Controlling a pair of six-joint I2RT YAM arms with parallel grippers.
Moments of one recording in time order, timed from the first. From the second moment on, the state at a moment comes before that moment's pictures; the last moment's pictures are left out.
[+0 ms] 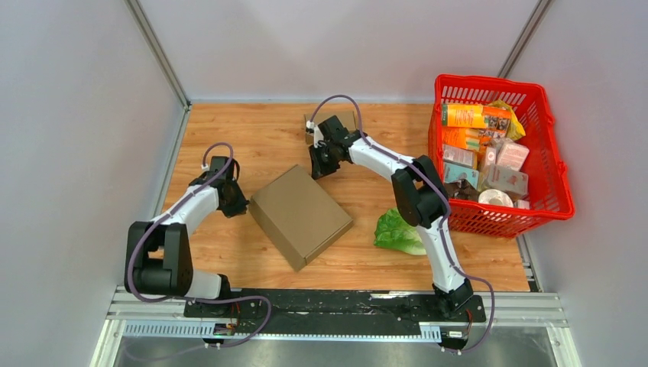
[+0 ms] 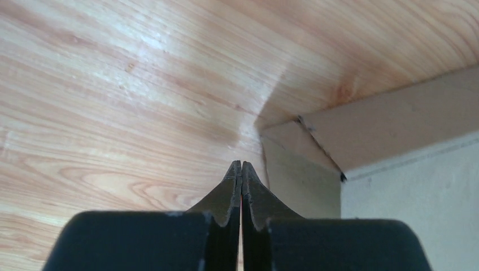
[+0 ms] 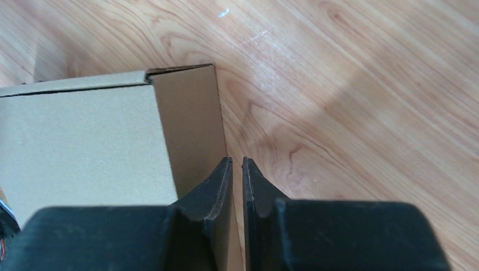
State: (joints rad) left arm -0.07 1.37 0.74 -0.50 -0.05 -0.57; right arm 0.62 2.29 1.85 -0.53 -0.33 0.22
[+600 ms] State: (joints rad) left arm -0.08 1.62 0.90 -0.40 0.04 -0.57; right arm 0.59 2.31 1.82 -0.40 -0.44 0.39
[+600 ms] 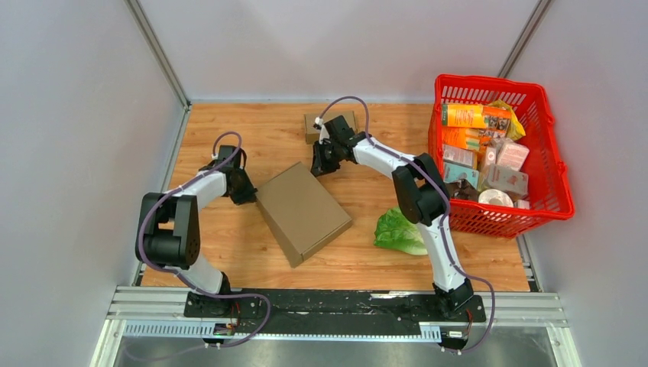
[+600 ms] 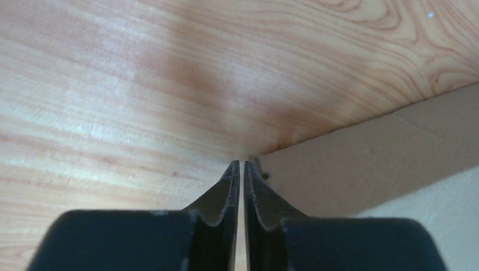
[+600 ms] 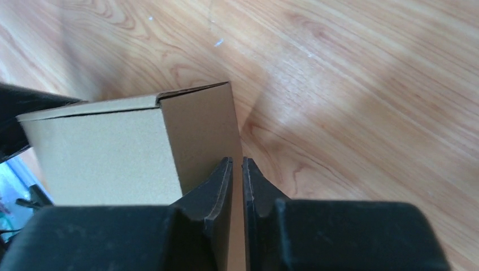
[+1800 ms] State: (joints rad) left arm -0.70 1.30 0.57 -0.48 0.15 -0.90; right arm 0.60 1.90 1.21 -0.39 -0.26 0.34
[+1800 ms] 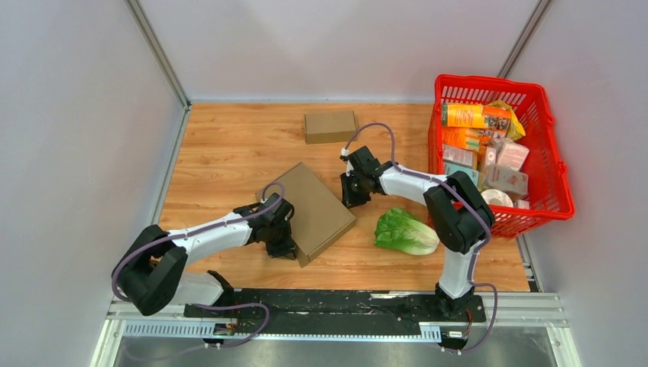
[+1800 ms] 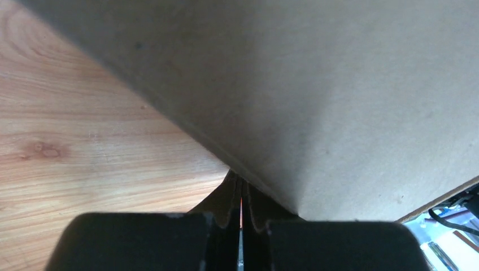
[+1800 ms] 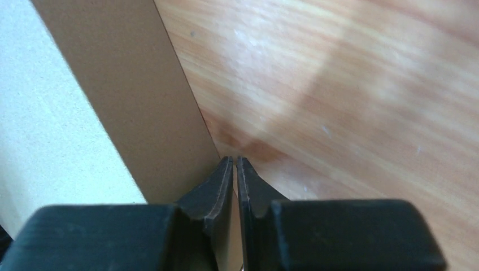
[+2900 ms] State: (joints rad) left arm -0.79 1.32 0.58 -0.47 0.19 -0.92; right arm 0.62 1.68 0.92 -0.30 -0.16 0.60
